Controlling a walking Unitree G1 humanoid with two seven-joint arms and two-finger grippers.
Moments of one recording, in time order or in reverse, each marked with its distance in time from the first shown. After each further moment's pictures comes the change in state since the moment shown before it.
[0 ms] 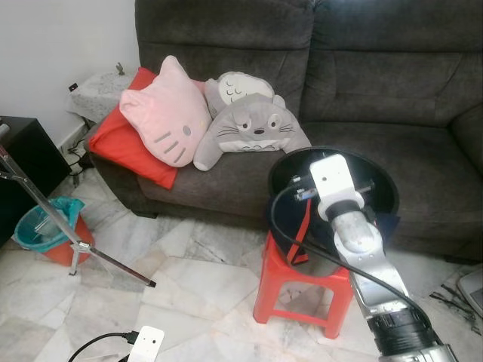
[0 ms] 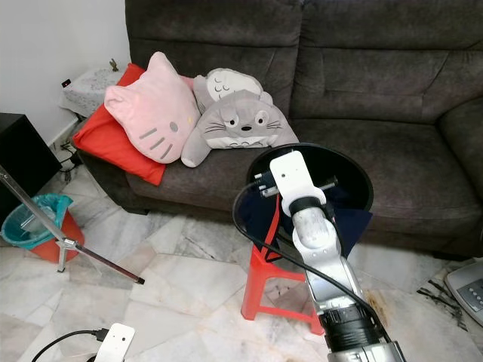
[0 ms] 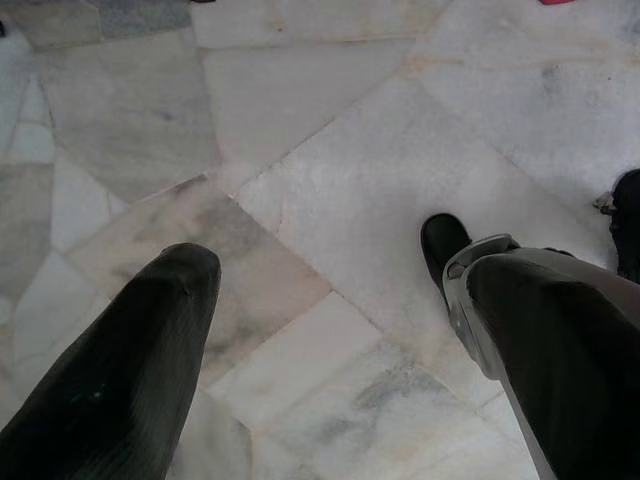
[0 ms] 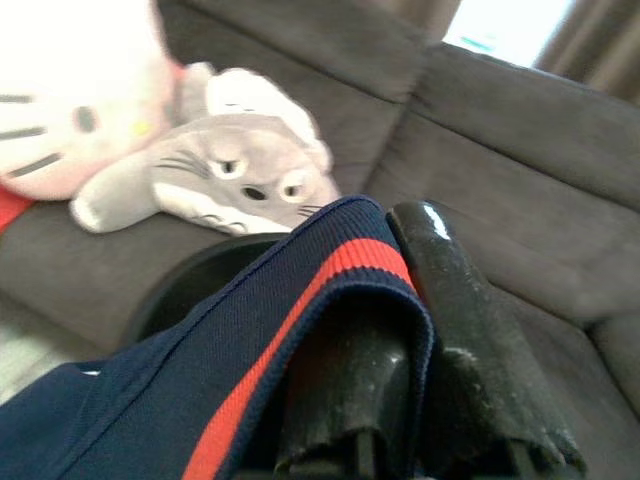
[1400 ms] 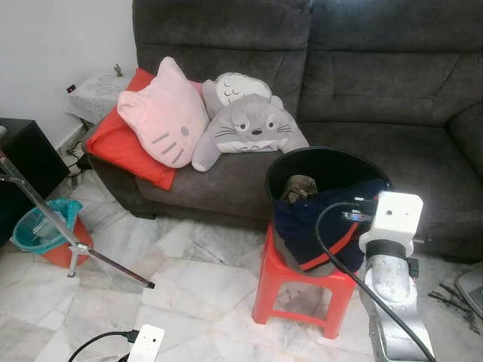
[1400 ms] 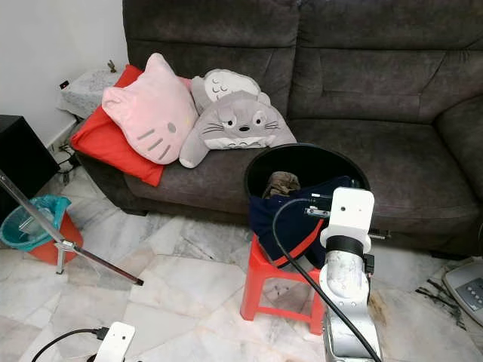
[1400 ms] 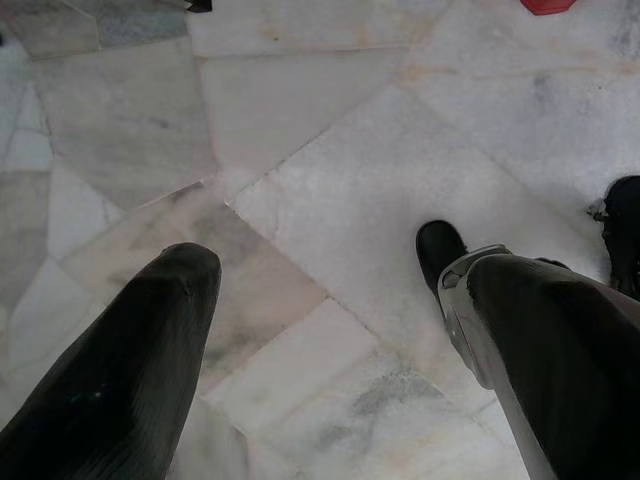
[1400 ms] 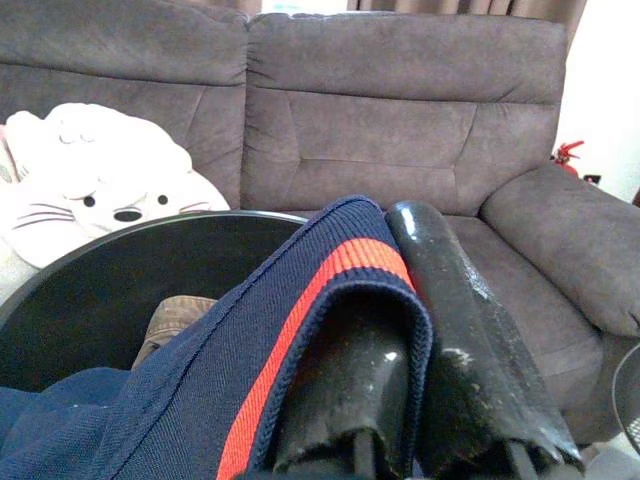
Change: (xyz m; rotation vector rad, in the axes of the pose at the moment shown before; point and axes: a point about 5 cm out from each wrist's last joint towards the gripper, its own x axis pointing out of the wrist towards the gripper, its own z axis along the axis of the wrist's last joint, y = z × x) left arm 0.000 0.000 0.002 -0.004 -0.012 -0.008; right arm -0.053 -0.026 -0.028 0.242 0.041 -0.331
